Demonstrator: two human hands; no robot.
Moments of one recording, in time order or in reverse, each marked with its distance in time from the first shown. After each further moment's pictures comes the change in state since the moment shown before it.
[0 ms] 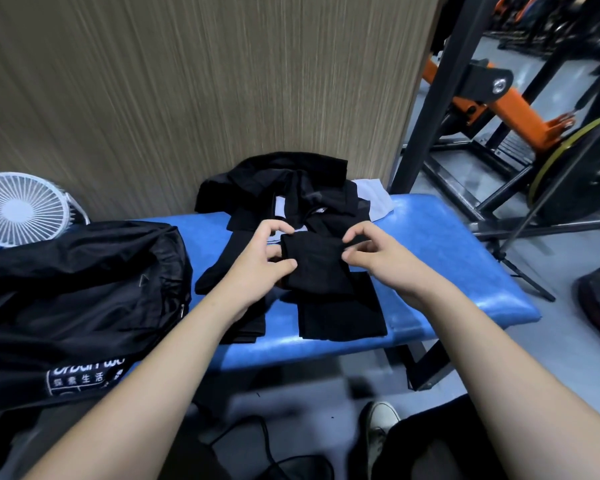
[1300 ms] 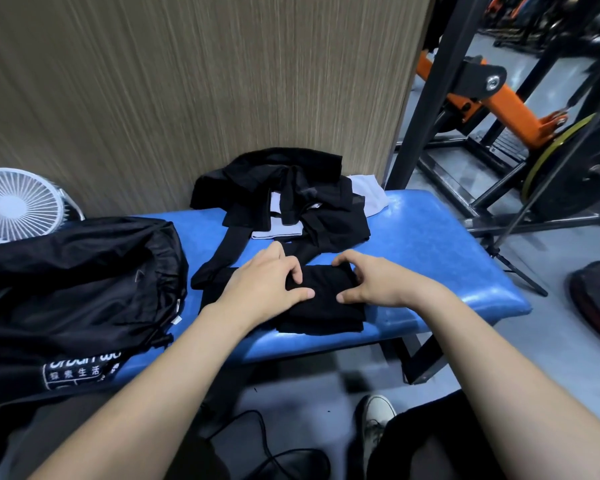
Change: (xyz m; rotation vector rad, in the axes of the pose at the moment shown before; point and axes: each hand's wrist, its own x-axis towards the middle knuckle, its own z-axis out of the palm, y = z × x) left_hand -0.009 -0.009 0.018 1.000 -0.020 0.110; right_hand -0.006 0.012 0.000 -0.617 -0.242 0.028
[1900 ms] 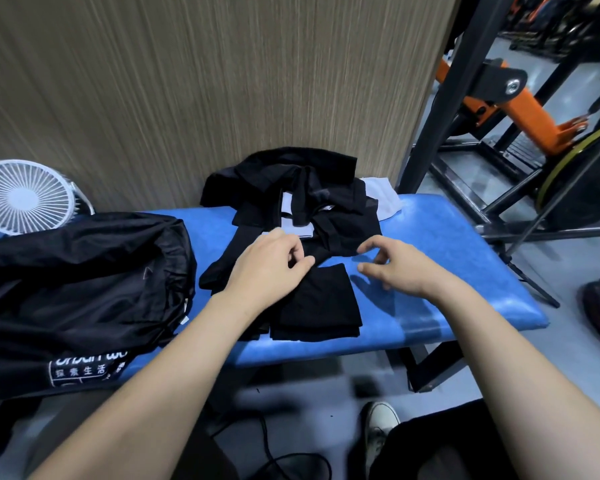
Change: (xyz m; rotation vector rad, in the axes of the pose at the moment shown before) left_hand 0.020 -0.010 -0.005 -0.116 0.211 -0.018; right_hand 0.018 0.015 -0.016 0.053 0.213 0.029
